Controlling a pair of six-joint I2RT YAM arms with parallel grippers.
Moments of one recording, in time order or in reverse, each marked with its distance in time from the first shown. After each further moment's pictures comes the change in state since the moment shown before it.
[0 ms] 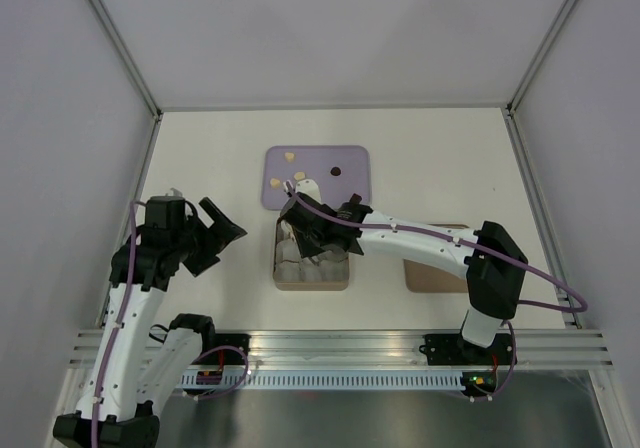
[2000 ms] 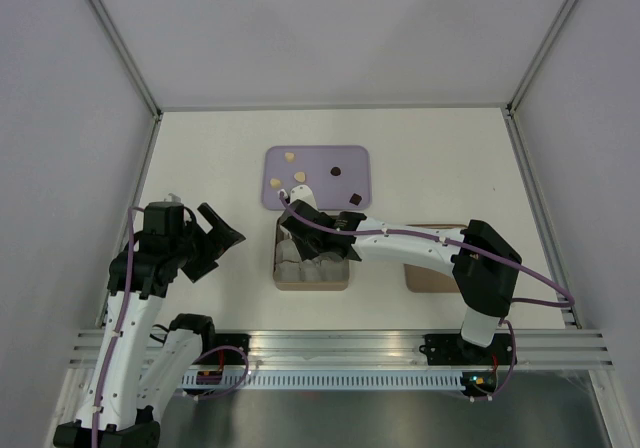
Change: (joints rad) left arm 0.000 -0.040 -0.011 -0.040 -0.009 0.000; right arm 0.005 0.035 -0.089 0.167 0.049 -0.117
